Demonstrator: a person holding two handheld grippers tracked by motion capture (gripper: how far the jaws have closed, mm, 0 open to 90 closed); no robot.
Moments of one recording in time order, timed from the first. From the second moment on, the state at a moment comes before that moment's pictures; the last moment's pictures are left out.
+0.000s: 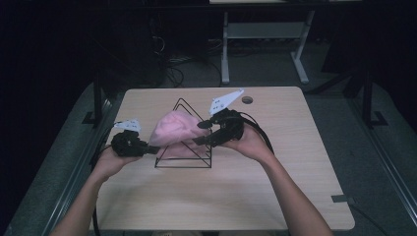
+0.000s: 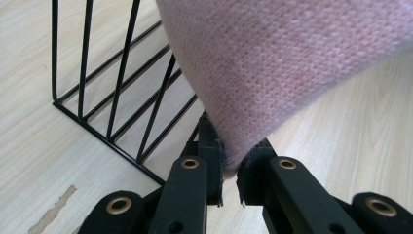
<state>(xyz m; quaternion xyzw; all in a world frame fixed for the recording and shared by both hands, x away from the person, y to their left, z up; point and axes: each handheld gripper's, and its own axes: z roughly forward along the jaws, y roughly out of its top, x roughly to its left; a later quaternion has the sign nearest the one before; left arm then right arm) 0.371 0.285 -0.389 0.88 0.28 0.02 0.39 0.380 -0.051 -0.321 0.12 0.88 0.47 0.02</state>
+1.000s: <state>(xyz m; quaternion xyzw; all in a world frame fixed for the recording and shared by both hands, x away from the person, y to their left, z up) 0.361 0.294 -0.331 0.85 0.27 0.03 0.45 0.383 -0.061 -0.299 0.13 0.86 0.49 -0.02</state>
